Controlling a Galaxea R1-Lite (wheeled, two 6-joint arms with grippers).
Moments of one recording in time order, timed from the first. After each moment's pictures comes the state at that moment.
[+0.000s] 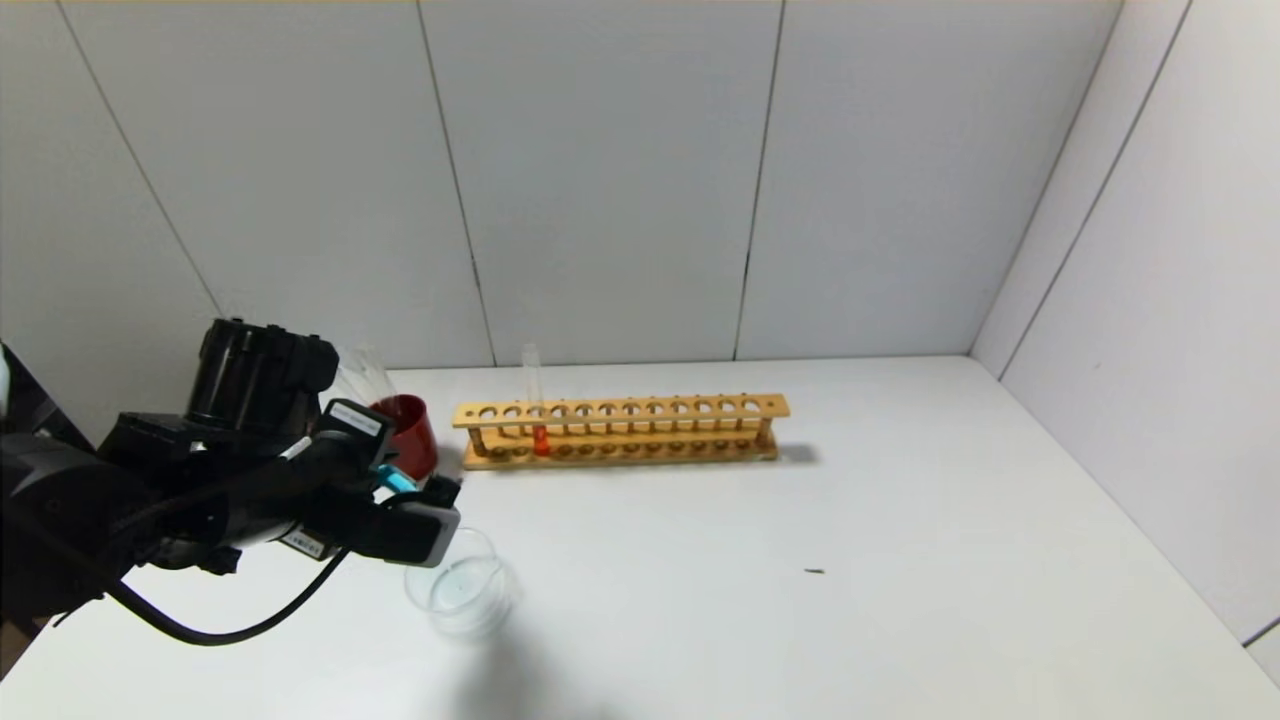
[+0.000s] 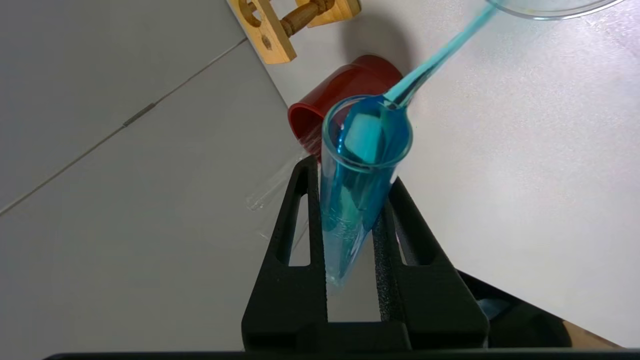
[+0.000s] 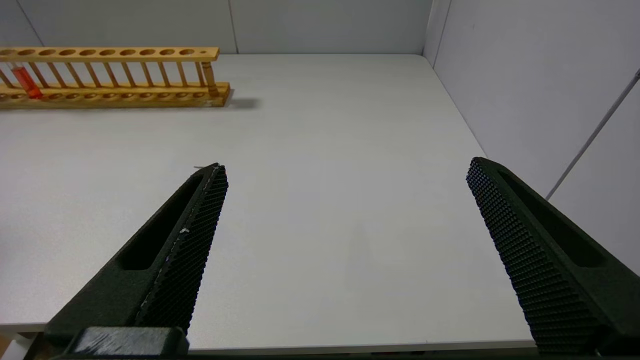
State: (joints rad) left arm -0.32 1.60 -0.73 -0.24 0.21 1.76; right arm 0.00 0.00 0.00 0.00 0.00 0.00
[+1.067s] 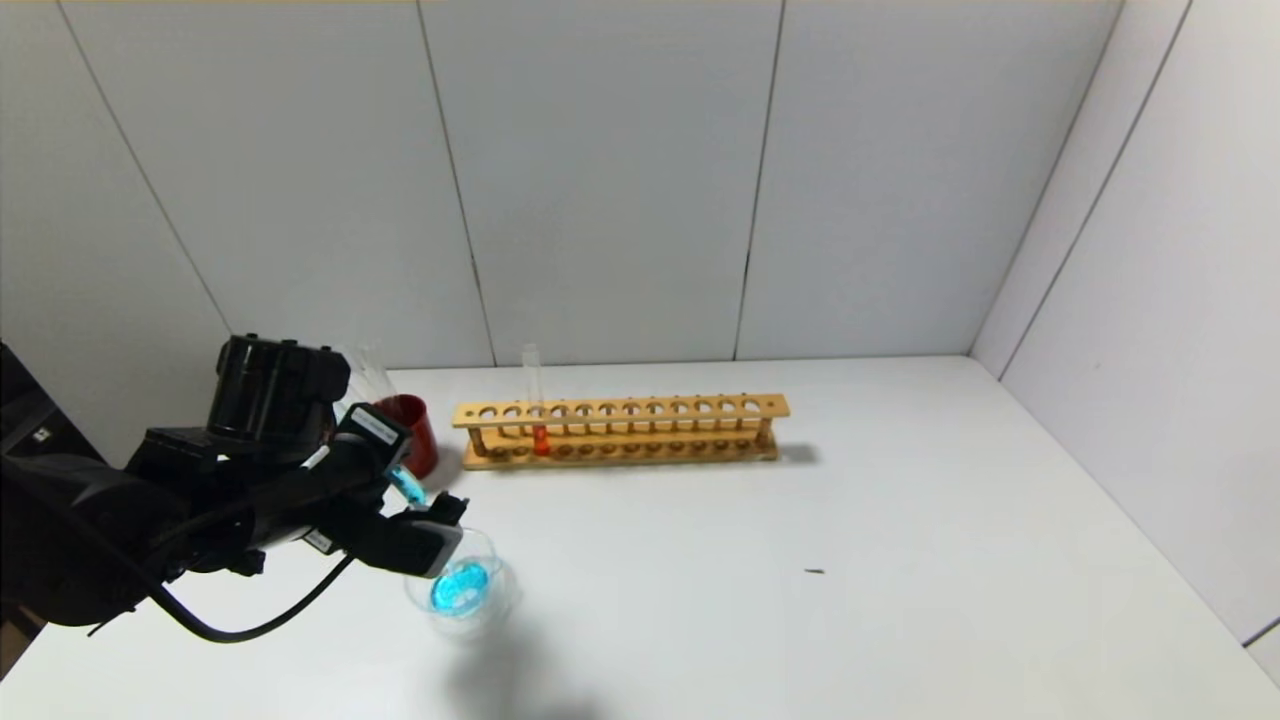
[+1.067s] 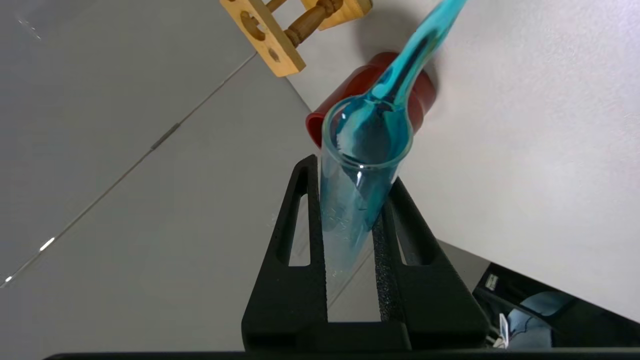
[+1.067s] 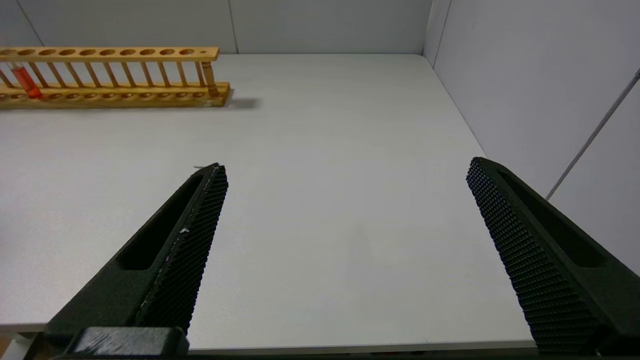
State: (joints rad) left arm -0.31 1.66 -0.69 -0.37 0.20 1.92; right arm 0.00 0.00 0.00 0.00 0.00 0.00
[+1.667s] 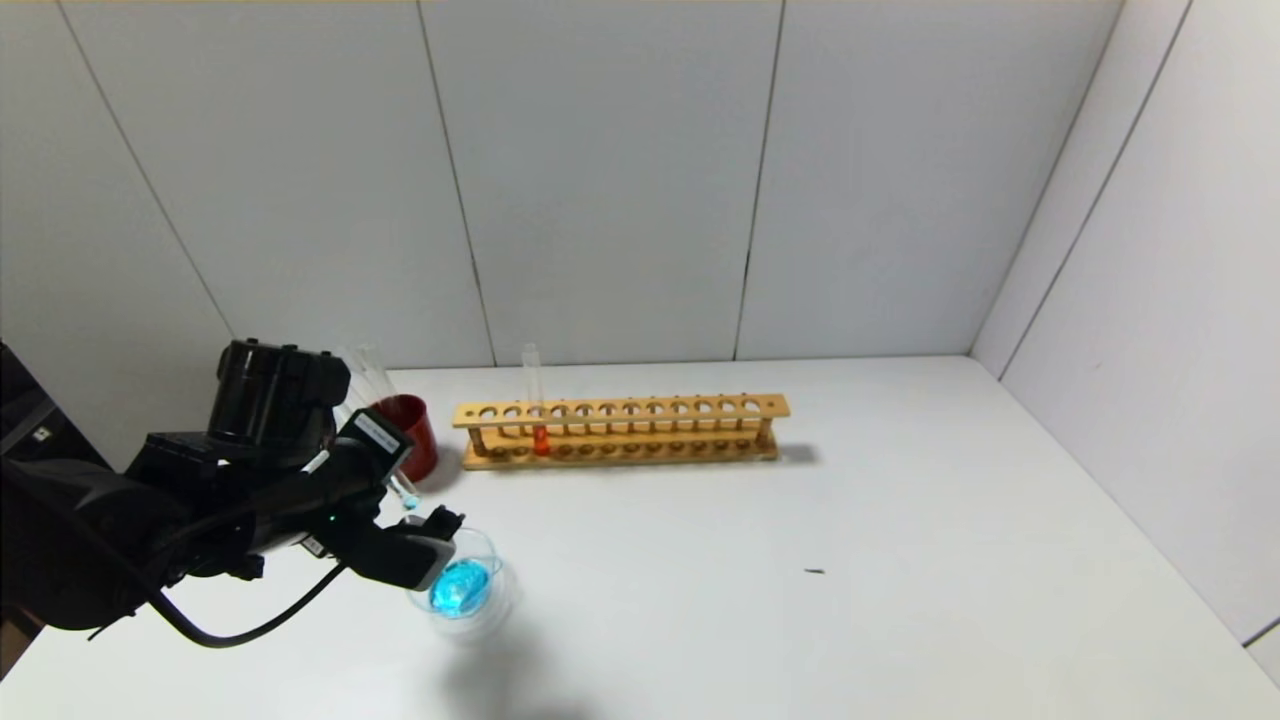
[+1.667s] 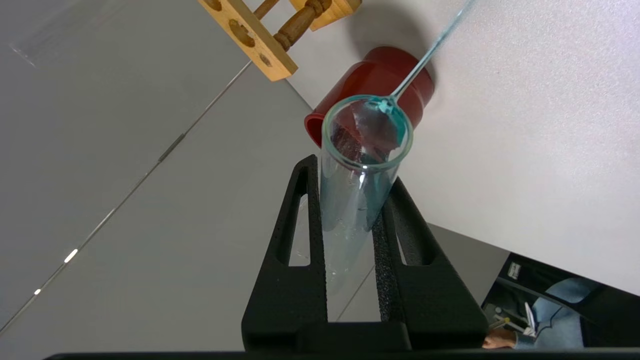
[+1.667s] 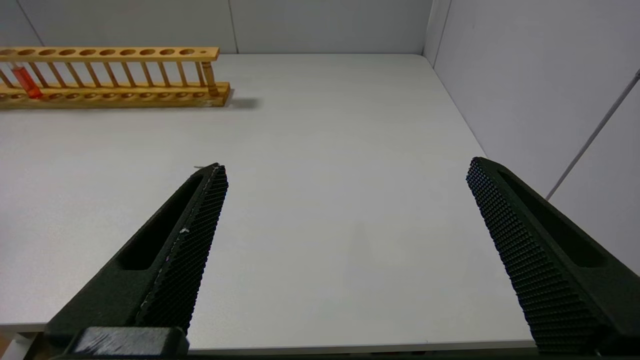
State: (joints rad) left arm -0.31 1.66 -0.68 -0.38 0.21 2.00; right arm 0.00 0.00 0.00 0.00 0.00 0.00
